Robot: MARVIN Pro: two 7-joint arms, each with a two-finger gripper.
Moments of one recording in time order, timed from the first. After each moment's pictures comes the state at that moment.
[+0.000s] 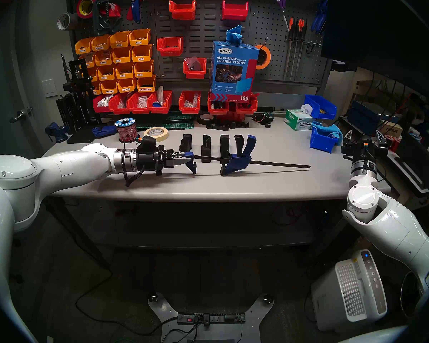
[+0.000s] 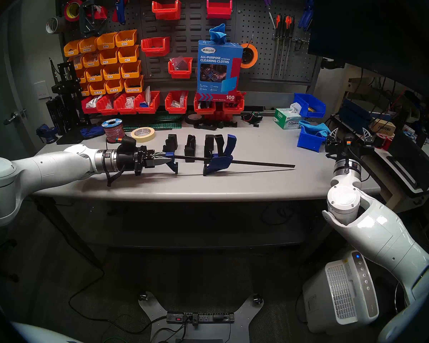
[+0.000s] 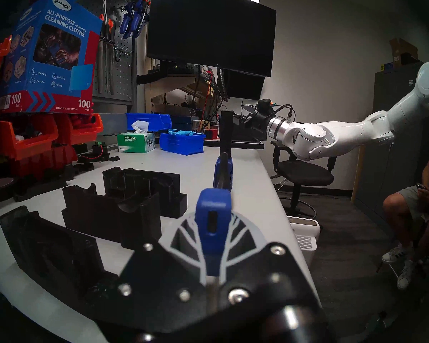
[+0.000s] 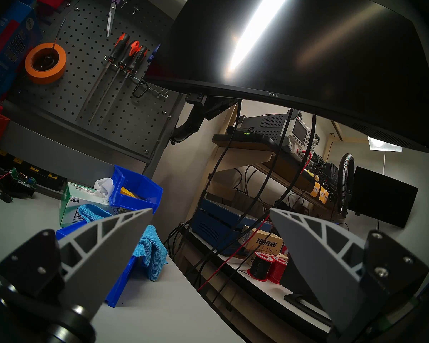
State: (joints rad) left arm 0.25 -0.87 0.36 -0.73 -1.79 -0.47 -1.37; right arm -1.41 -0.52 1.12 -1.65 0.51 -0.10 -0.95
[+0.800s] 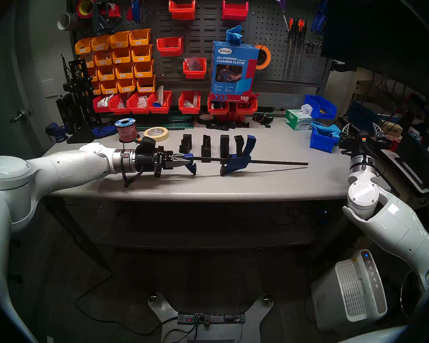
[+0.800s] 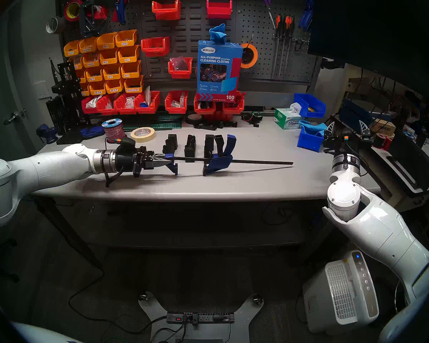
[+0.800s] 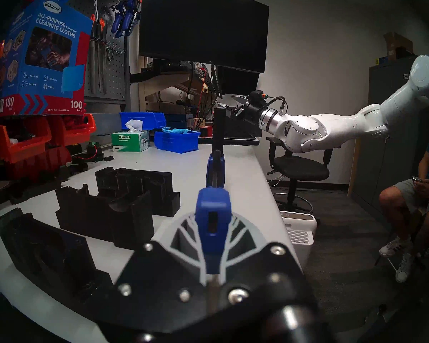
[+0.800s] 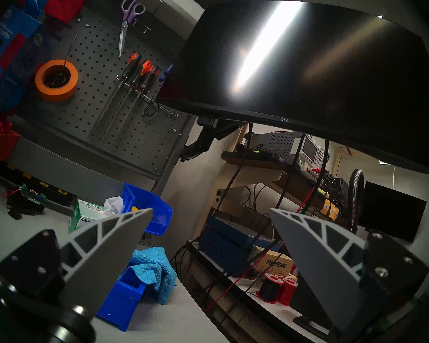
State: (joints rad) left arm 0.25 -0.85 0.33 -0.76 -1.74 -0.46 -1.37; right arm -1.36 -0.51 1.11 -1.66 0.47 -0.11 -0.89
